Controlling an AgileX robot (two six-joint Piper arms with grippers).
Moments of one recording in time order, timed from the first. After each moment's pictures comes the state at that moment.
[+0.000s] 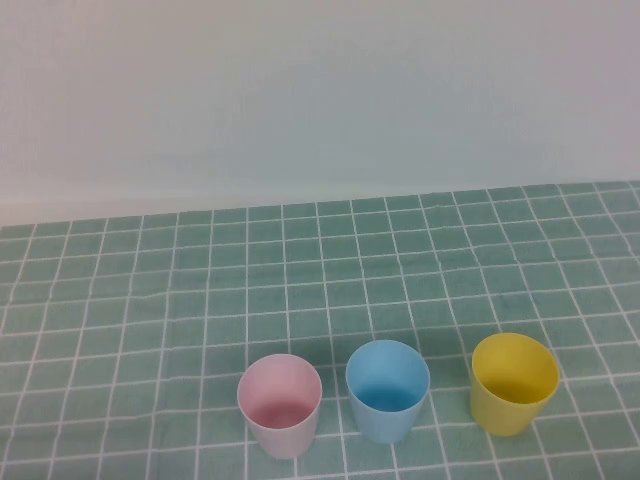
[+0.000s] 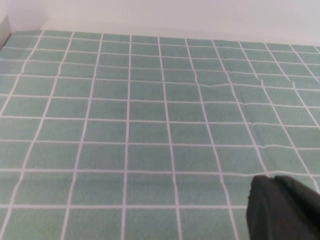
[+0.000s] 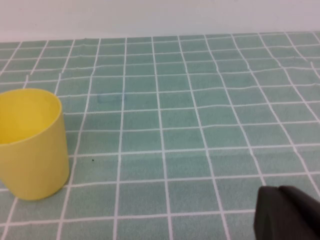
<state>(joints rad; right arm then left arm) 0.03 -0.01 0.02 -0.02 0.42 0.04 -0.04 0.00 0.00 0.02 0.38 -0.01</state>
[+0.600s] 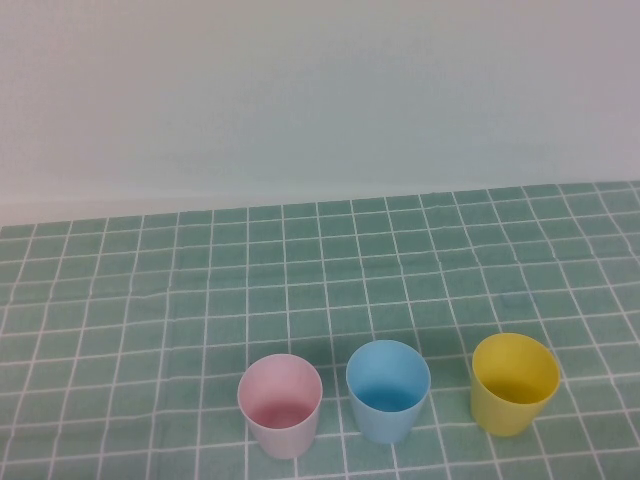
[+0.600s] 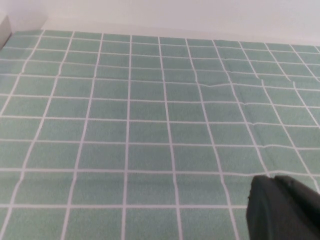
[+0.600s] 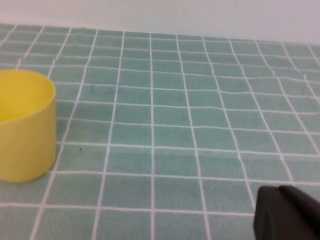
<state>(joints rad) 0.03 -0.01 0.02 -0.04 0.42 -0.04 -0.04 0.00 0.00 0.02 0.38 -0.01</state>
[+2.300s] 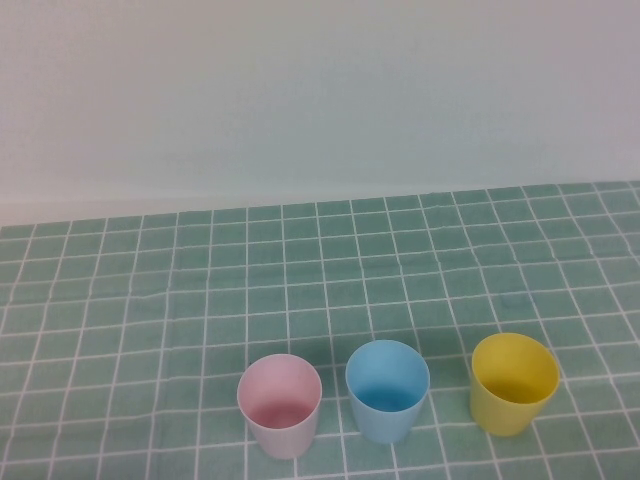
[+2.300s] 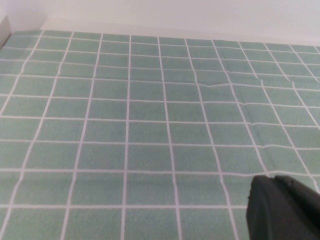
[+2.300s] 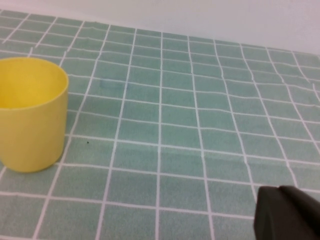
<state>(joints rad) 0.06 -0.01 0.02 -0.05 0.42 -0.10 -0.04 0.00 0.00 0.02 0.38 -0.01</state>
